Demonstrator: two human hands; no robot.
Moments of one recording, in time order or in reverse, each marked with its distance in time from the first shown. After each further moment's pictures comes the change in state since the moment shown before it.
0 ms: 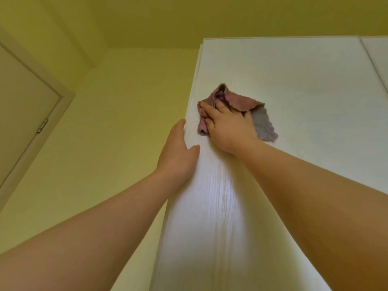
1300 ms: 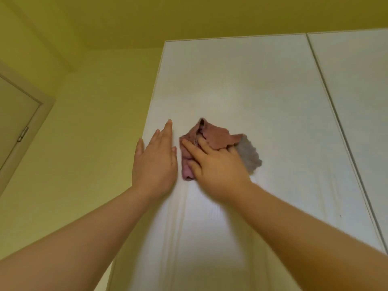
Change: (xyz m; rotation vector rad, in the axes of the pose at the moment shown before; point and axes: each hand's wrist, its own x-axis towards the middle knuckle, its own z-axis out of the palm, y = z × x) left_hand -0.026 0.030 0.042 0.709 0.044 0.183; right_hand -0.101 0.050 -0.005 0.004 -0.030 -0.133
